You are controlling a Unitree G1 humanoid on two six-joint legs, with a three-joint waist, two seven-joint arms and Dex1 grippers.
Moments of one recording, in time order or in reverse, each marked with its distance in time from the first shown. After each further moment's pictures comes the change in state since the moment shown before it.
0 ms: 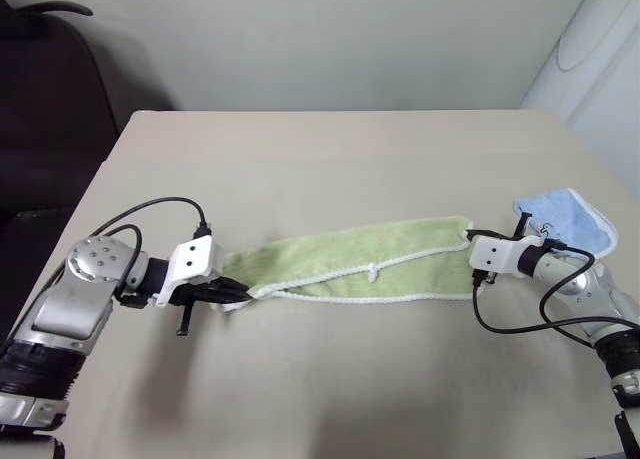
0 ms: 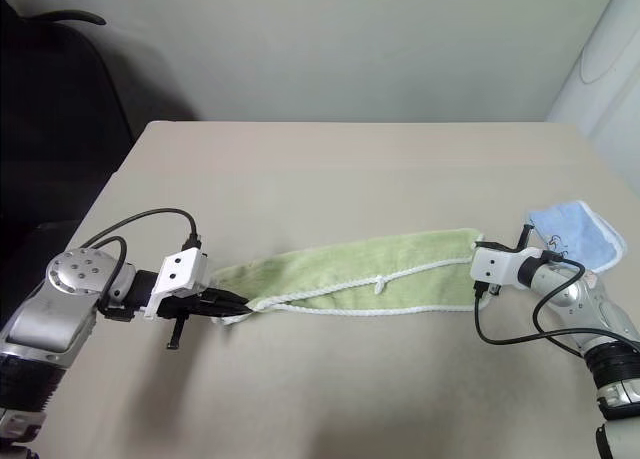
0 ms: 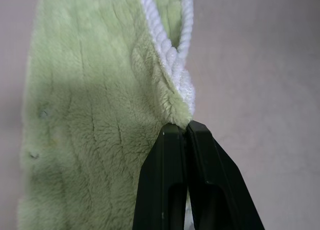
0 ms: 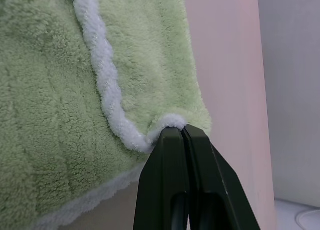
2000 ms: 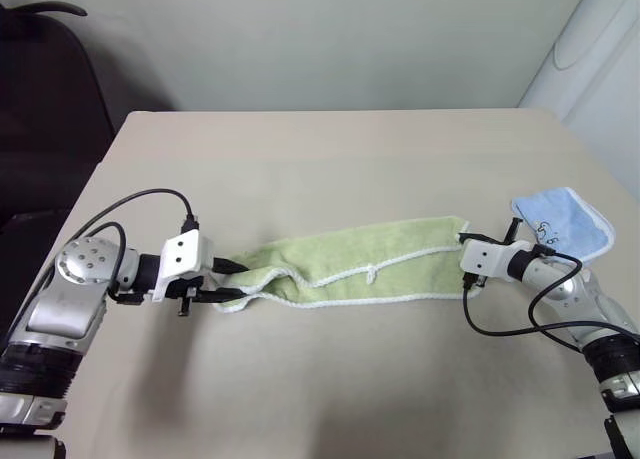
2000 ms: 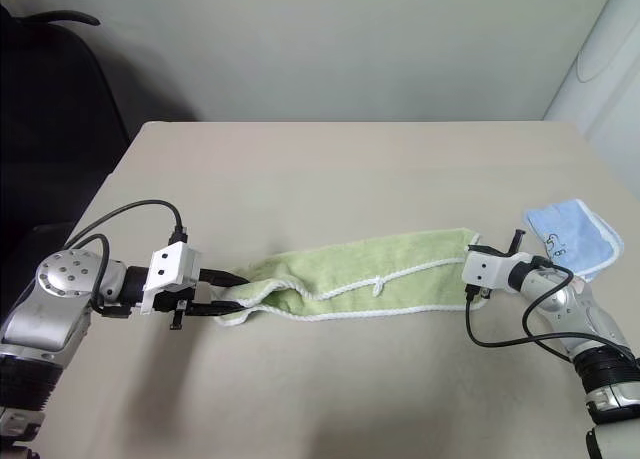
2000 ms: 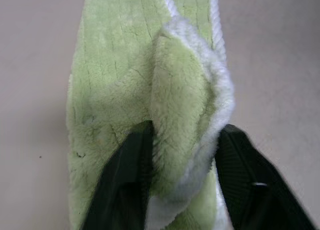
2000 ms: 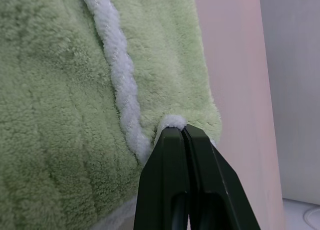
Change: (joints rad) left arm 0.005 -0.005 0.032 0.075 -0.043 -0.132 0.058; right arm 0.018 0.048 0.003 -0.013 -0.021 0.023 -0.032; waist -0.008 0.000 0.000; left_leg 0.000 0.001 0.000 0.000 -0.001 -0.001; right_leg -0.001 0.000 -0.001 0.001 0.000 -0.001
